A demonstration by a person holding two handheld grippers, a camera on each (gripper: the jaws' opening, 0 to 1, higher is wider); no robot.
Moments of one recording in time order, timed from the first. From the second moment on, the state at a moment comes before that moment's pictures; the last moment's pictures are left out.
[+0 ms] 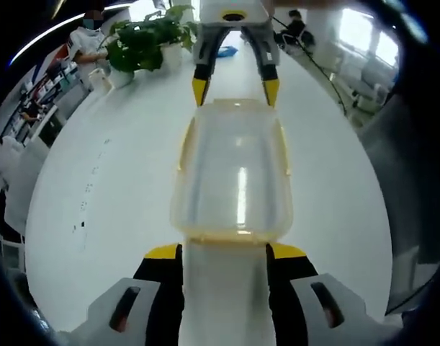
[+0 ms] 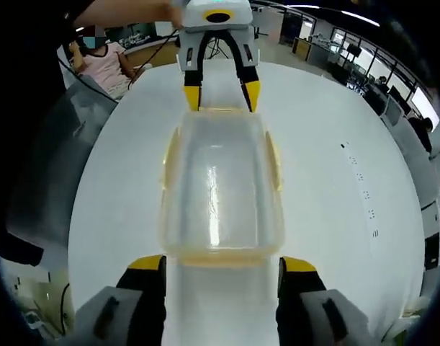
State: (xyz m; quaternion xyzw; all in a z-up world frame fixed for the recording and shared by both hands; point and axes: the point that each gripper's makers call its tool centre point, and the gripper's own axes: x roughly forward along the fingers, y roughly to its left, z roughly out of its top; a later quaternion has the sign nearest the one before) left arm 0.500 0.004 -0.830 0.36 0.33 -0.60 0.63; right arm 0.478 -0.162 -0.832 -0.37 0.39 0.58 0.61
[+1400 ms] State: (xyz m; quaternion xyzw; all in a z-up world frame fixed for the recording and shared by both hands) left arm 0.488 -0.082 -0.796 0.23 0.26 -0.66 0.67; right arm 0.487 -0.083 -0.796 -0.28 0.31 0.62 0.66
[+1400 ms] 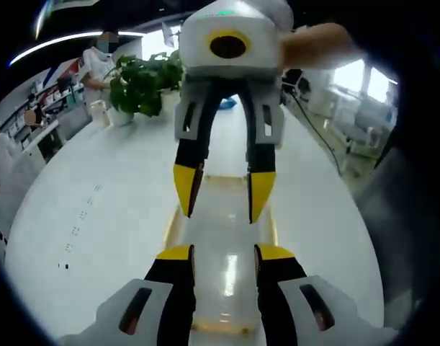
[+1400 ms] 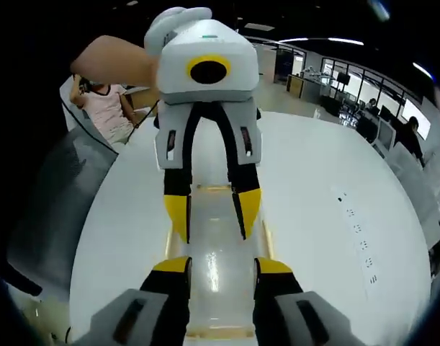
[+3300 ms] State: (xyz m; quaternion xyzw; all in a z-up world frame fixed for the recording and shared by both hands) left arm 0.462 -0.089 -0.821 0.44 0.15 -0.56 0.68; right arm 0.496 -0.075 -0.827 -0.31 0.44 0.67 0.51
